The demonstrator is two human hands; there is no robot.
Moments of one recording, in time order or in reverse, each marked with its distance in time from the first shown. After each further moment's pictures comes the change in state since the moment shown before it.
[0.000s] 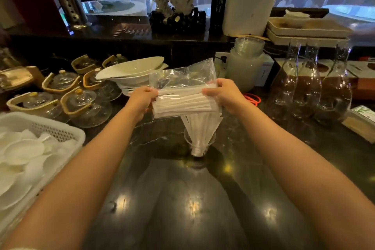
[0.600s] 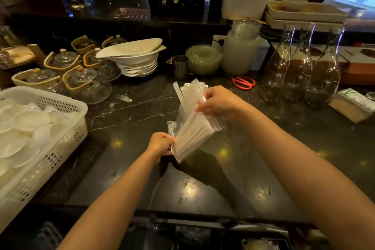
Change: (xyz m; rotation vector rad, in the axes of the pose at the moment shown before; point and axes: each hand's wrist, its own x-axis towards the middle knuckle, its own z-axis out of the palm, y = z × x) left_hand -0.107 -0.127 0.056 0.068 -0.110 -0.353; right_hand -0.088 0.013 0.003 -0.393 -0.253 0.103
